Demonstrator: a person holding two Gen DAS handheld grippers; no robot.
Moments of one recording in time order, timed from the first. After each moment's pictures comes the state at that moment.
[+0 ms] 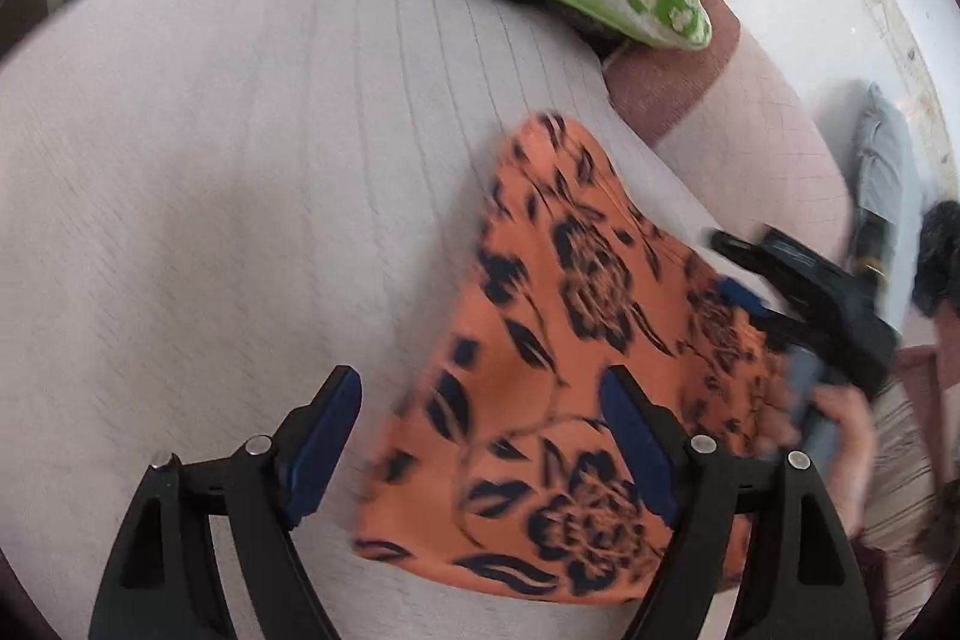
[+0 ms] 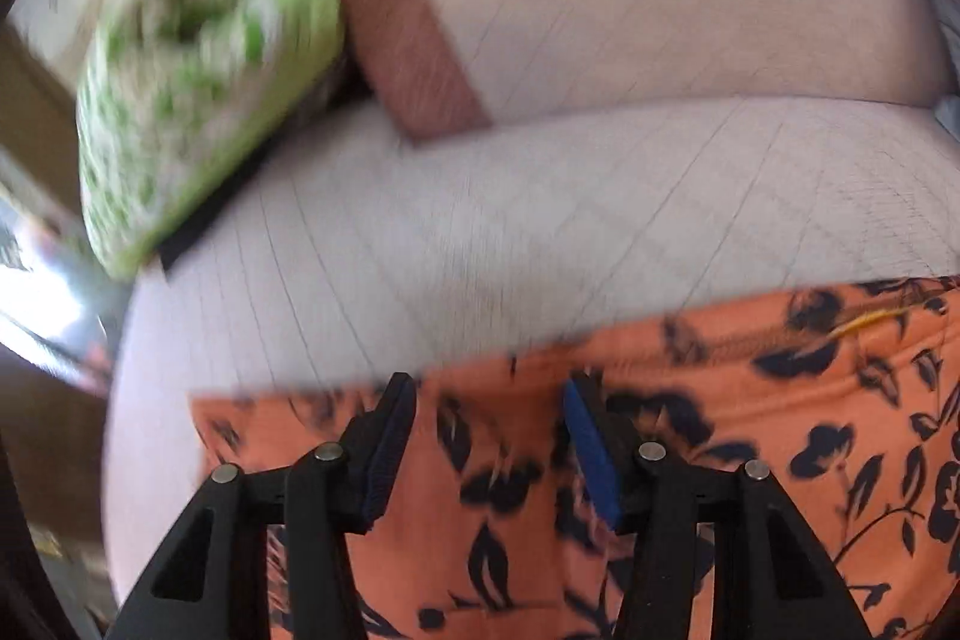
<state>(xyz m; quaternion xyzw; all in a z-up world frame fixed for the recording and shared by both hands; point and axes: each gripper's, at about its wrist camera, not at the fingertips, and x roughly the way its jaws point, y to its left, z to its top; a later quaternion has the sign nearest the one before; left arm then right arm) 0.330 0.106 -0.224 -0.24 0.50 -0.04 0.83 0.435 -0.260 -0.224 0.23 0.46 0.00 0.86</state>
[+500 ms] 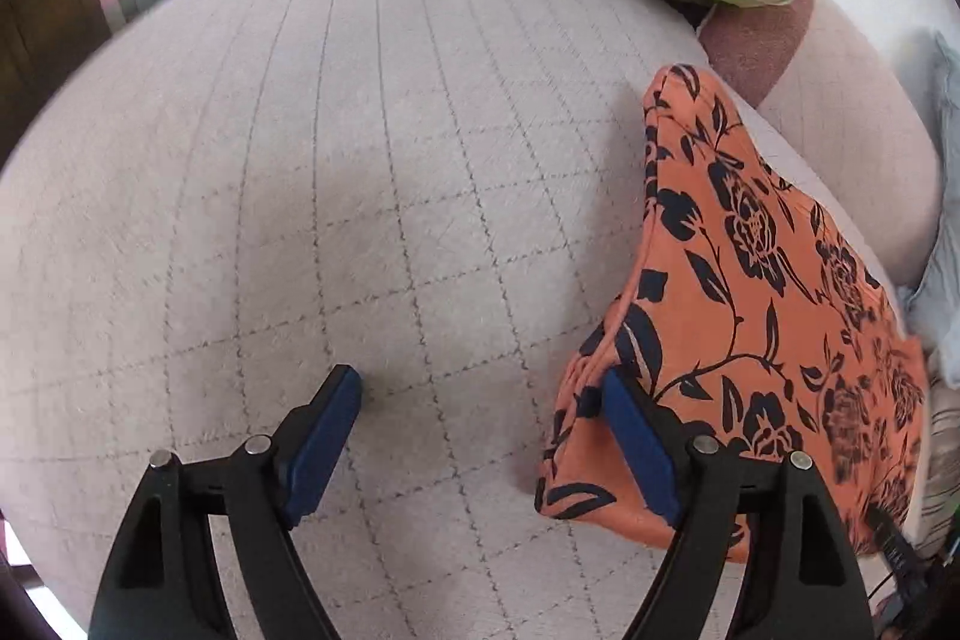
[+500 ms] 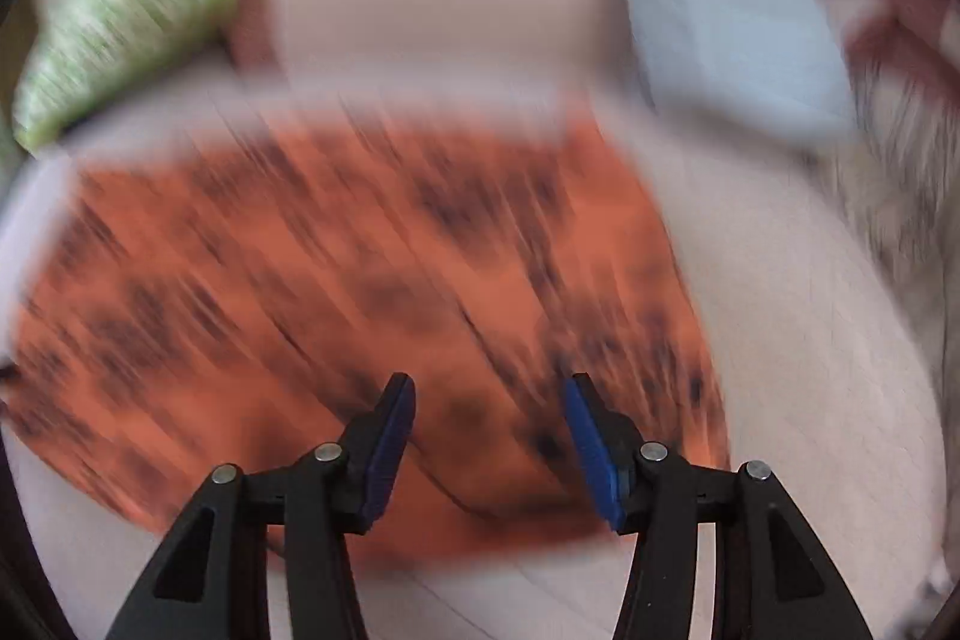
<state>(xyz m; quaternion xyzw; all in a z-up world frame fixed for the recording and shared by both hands) 0.306 0.115 -0.245 -0.15 0.53 0.06 0.83 0.208 -0.363 -0.247 0.10 0.54 -0.14 0.82</state>
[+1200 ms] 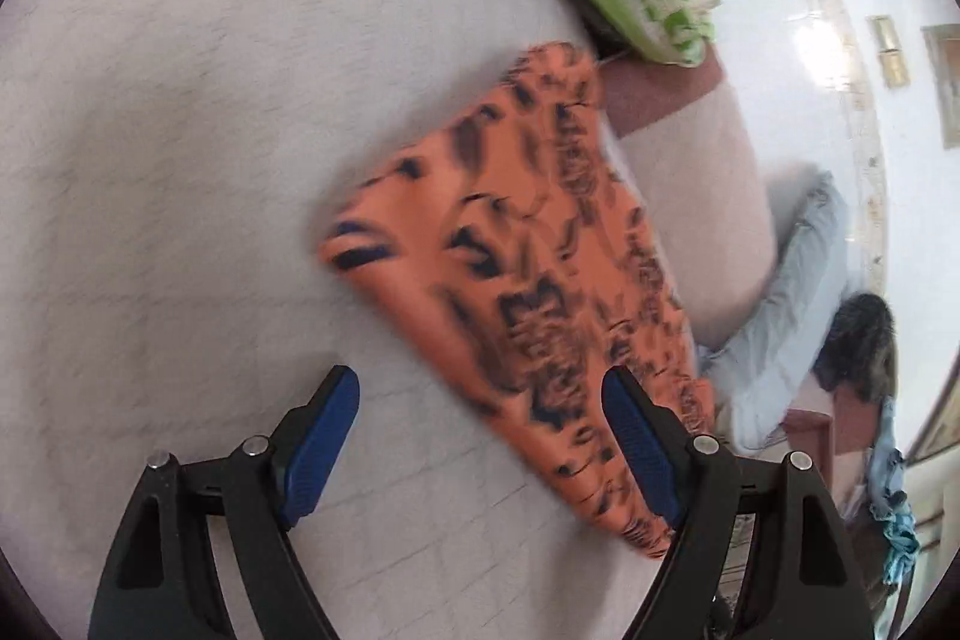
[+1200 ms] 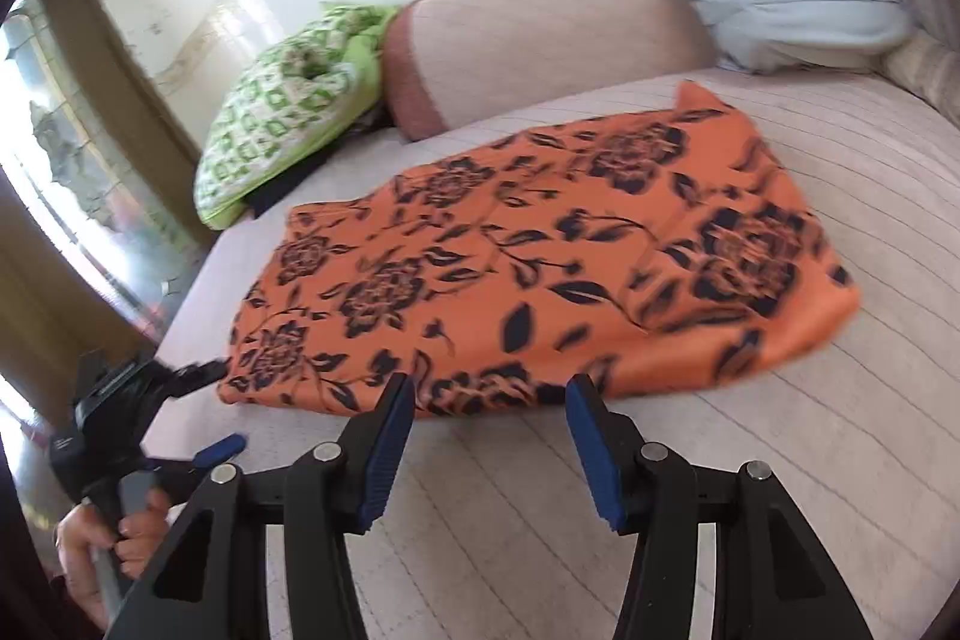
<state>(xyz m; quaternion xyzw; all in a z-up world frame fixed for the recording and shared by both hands) 0.240 0.084 -0.259 -0.44 0.46 -0.09 0.77 0.123 -0.310 -0.201 0.23 0.38 0.03 0.89</state>
